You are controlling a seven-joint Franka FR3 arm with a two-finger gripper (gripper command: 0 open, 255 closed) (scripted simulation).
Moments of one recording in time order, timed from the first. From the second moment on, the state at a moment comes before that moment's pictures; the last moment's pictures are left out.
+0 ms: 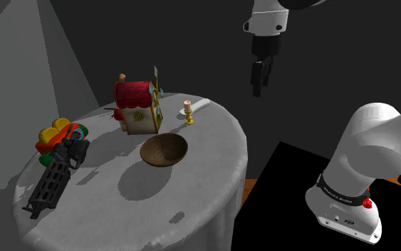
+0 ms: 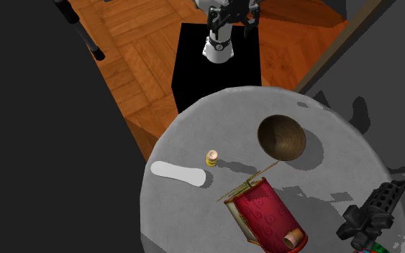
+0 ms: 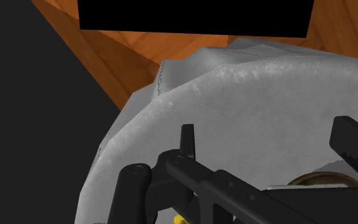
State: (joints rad) arm -0.01 -0.75 0.03 -2.42 0.07 1.61 -0.11
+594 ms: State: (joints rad) arm -0.02 -0.50 0.02 -2.34 0.05 1.80 -0.12
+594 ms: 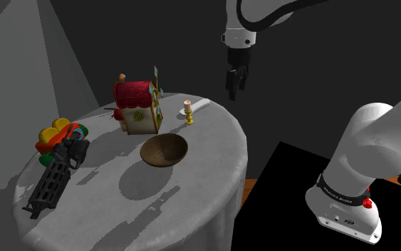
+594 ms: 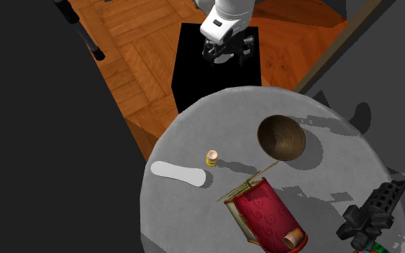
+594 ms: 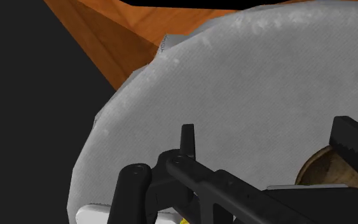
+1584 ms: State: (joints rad) arm -0.03 0.06 0.02 -1.97 0.02 2.03 -0.14
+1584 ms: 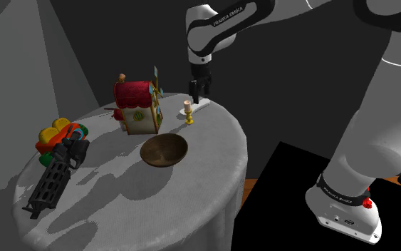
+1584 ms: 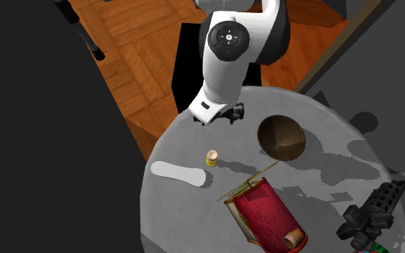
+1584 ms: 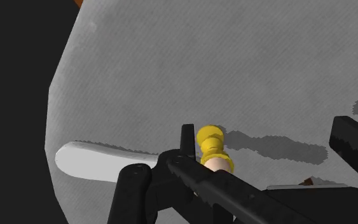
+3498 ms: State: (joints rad) arm -0.03 0.39 0.01 -1.71 0.01 2.12 -0.14
